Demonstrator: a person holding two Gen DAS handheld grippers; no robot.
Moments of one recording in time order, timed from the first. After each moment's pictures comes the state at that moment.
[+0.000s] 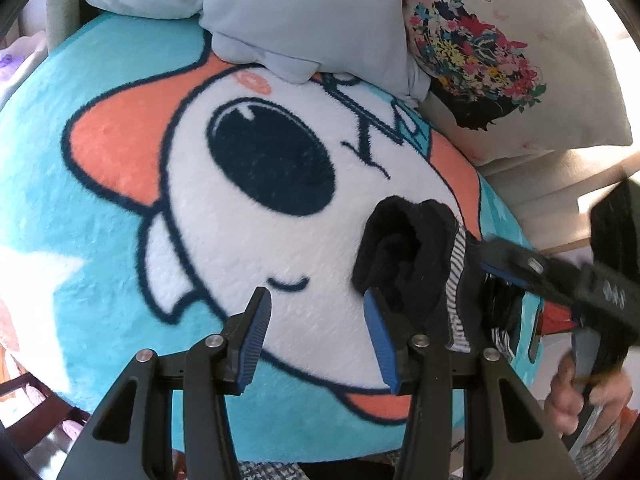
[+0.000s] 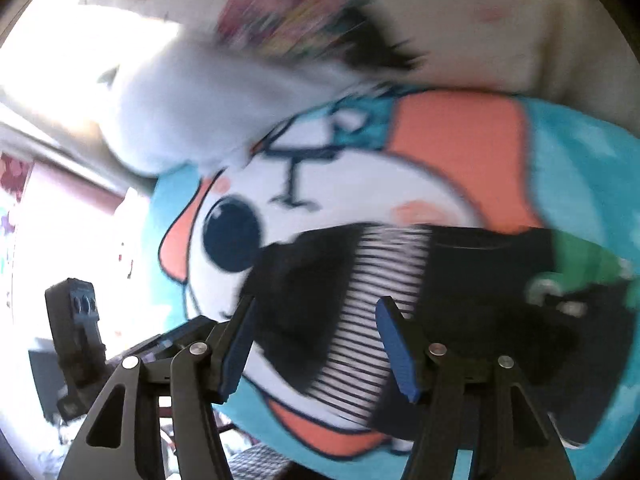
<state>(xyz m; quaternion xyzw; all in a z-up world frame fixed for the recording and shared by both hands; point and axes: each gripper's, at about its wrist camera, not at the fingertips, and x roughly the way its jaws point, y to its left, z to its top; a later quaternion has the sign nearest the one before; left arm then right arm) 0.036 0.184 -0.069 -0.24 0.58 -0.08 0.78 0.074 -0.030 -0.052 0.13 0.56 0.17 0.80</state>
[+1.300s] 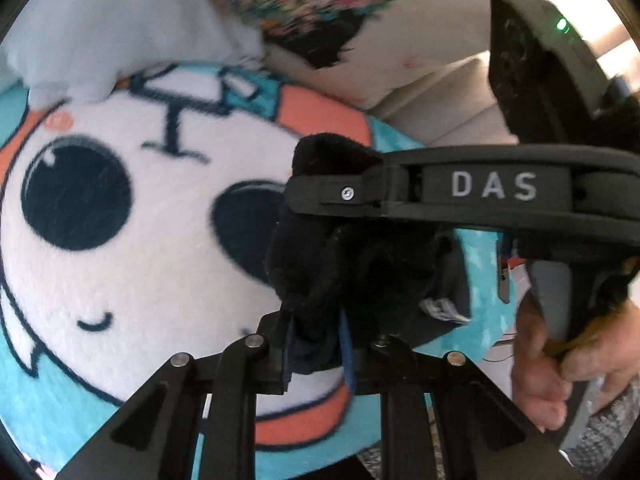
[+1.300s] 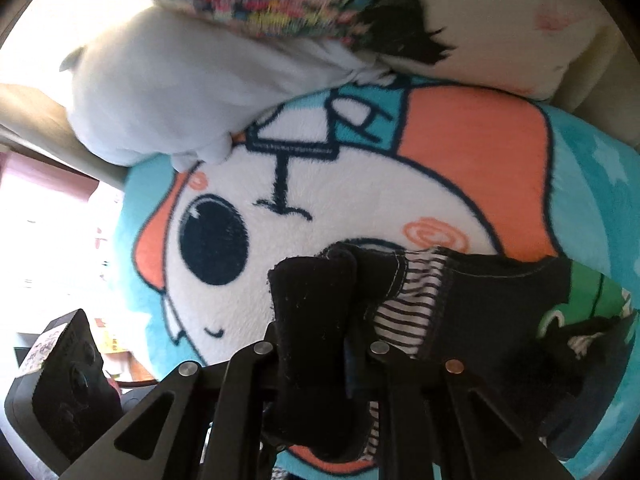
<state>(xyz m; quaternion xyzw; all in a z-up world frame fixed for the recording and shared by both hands) 0.058 0.069 -0.042 -0.18 0.55 -0.24 0.77 0.094 -0.030 -0.049 0.11 0.58 0.15 0.79</state>
